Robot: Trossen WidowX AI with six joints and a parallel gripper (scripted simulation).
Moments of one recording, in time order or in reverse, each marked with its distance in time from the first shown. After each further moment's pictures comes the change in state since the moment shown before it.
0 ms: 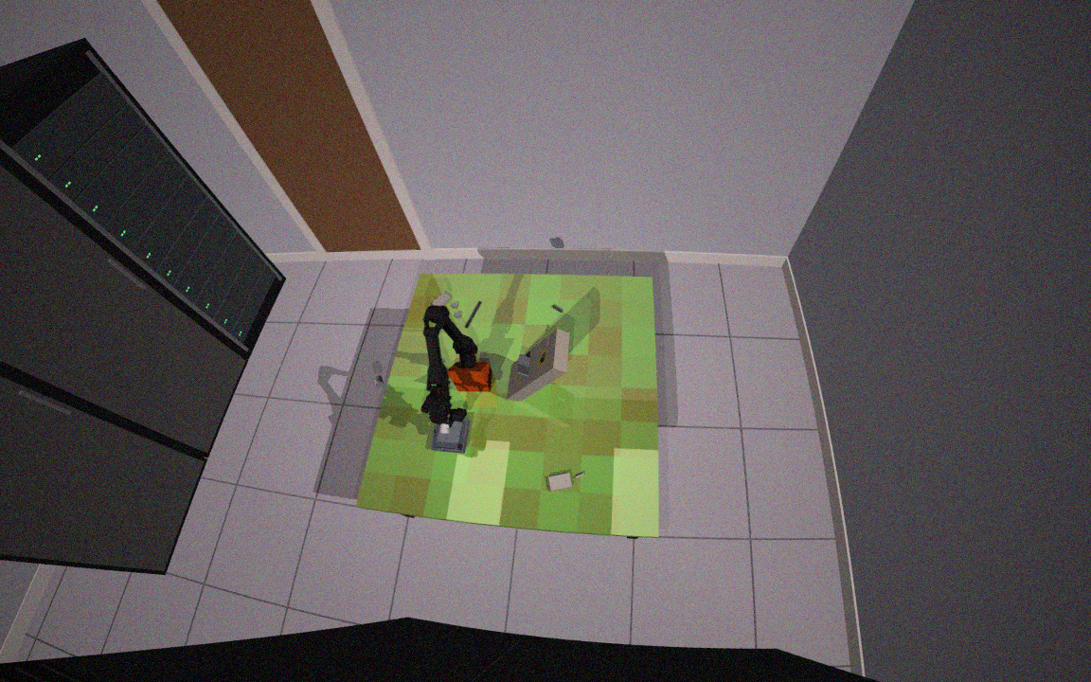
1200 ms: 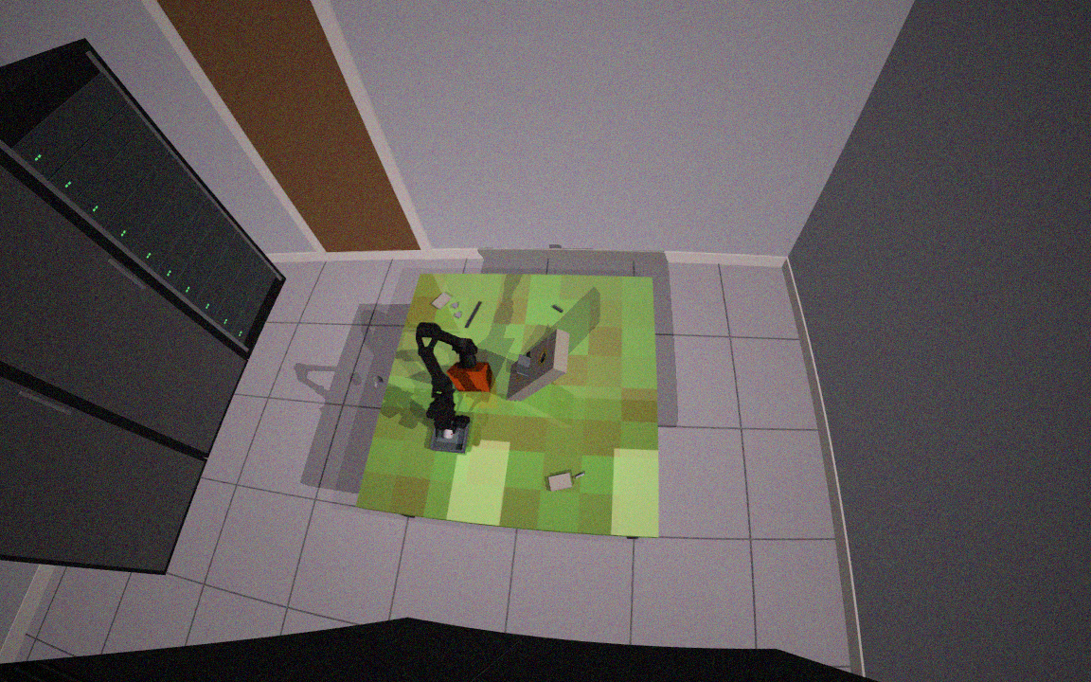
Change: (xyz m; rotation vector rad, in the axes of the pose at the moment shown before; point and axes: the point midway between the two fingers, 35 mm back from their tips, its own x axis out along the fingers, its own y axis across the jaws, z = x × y) arm 0.070 -0.009 -0.045 0.048 0.011 -0.022
